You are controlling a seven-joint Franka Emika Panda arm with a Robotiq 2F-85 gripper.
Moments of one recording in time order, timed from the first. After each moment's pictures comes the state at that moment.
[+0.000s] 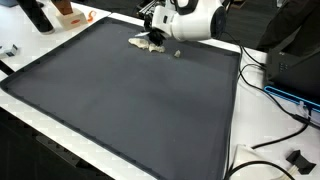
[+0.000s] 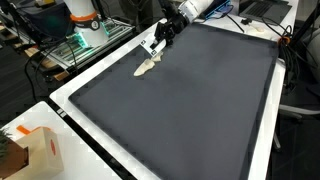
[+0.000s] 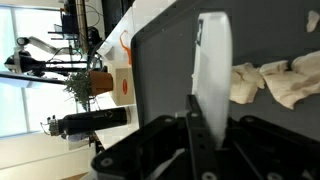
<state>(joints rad) 0.32 0.51 0.13 -1.99 -0.76 1.55 1.12</state>
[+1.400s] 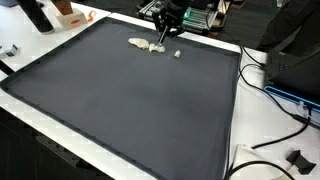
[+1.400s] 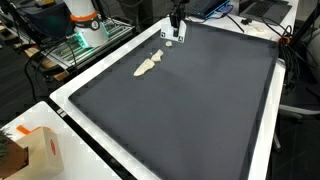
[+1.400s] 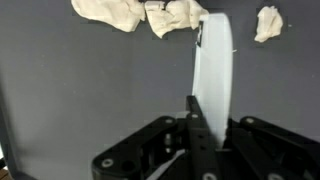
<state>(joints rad) 0.19 0.08 0.16 -2.36 -0.51 2.37 0.60</state>
